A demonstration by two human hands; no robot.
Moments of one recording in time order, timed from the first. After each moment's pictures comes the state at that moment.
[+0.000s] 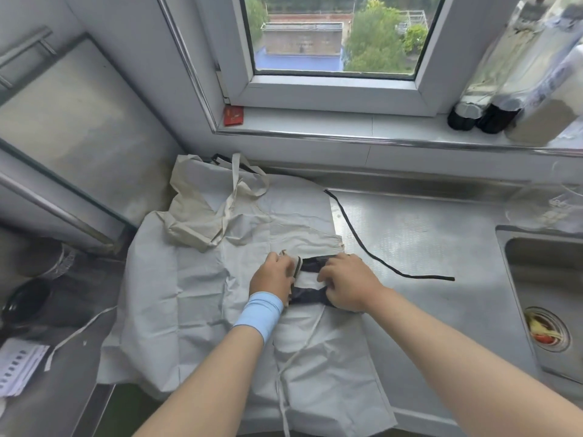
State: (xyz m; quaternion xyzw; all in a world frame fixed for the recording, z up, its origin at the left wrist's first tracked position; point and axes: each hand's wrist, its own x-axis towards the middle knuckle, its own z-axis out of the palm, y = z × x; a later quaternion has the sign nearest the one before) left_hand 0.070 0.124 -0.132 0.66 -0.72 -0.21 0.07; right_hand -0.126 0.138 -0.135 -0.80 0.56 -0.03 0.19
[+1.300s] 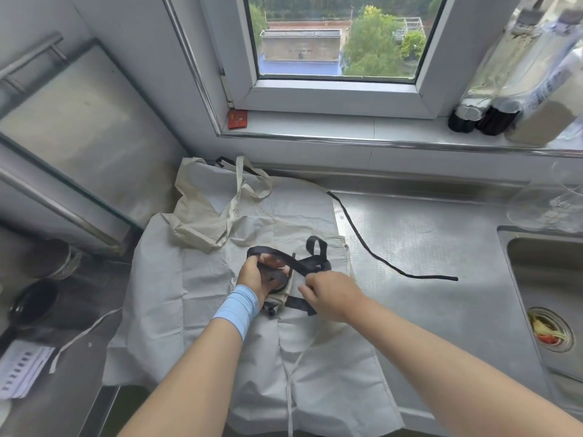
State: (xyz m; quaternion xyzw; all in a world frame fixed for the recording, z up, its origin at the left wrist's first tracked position) left_hand 0.094 0.110 -0.118 0.58 -0.13 -0.68 0.43; right_hand -0.075 0.157 -0.111 -0.77 0.59 -0.04 0.24
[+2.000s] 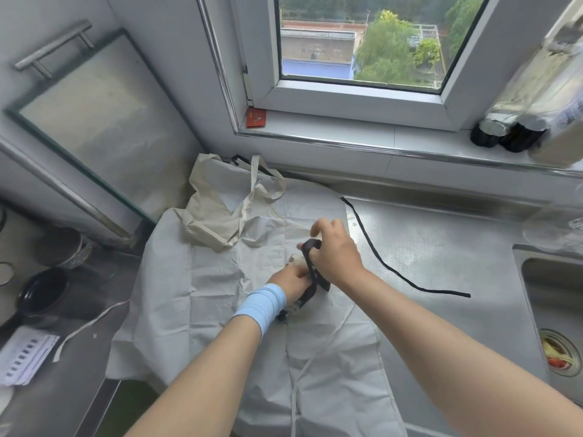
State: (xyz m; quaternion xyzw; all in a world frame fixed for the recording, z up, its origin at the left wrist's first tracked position) left_hand 0.082 0.106 -0.113 0.59 -0.62 -0.52 0.03; right_hand -0.051 0.091 -0.077 -0.64 0.68 -0.24 0.28
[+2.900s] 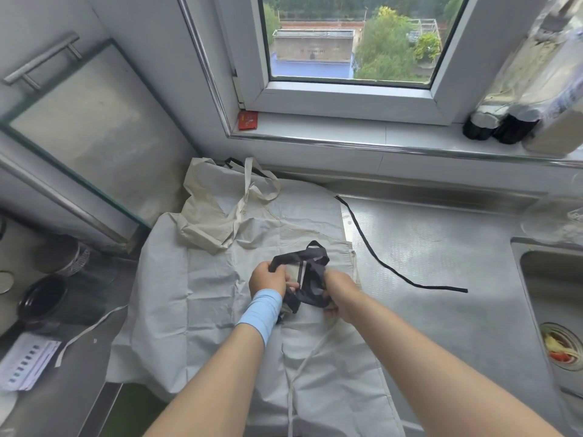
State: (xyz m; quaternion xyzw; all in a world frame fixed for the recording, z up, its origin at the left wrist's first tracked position) left_hand 0.072 0.113 -0.125 0.75 -0.29 -0.49 0.33; right_hand -0.065 0.130 -0.124 -0.16 0.72 -0.22 0.64
